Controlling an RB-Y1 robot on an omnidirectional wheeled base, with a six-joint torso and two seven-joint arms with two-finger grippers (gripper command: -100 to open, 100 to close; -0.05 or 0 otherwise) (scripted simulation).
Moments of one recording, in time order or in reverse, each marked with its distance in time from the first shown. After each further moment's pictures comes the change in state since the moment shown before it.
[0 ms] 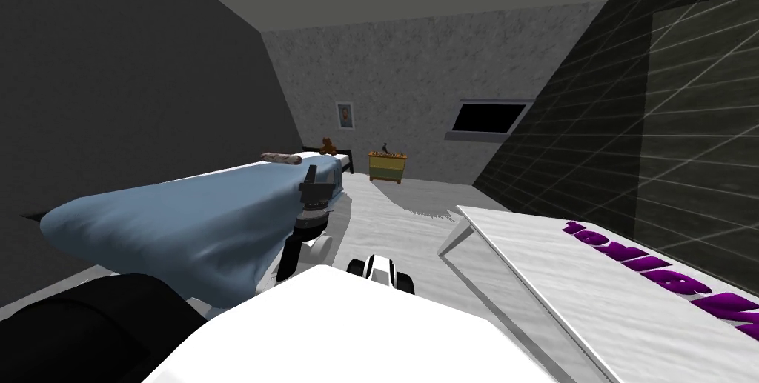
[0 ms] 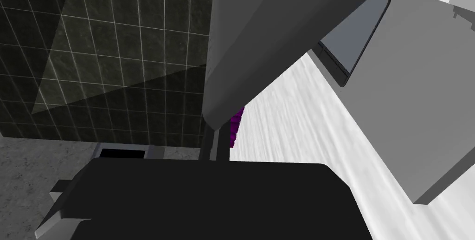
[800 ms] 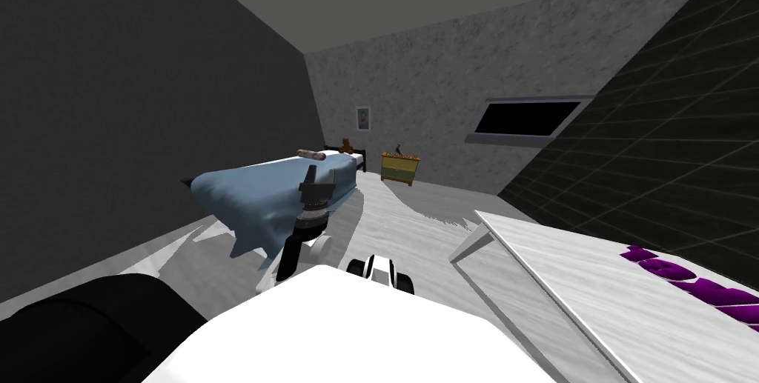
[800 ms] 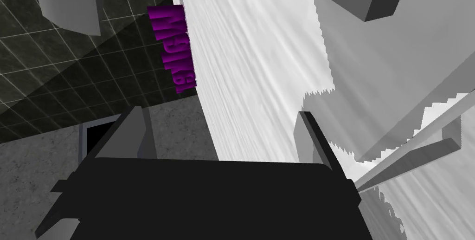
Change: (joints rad) left arm 0.000 0.000 0.000 0.000 0.000 0.000 0.000; right arm -0.088 -0.223 0.248 0.245 -0.168 0.037 -0.196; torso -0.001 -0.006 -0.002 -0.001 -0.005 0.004
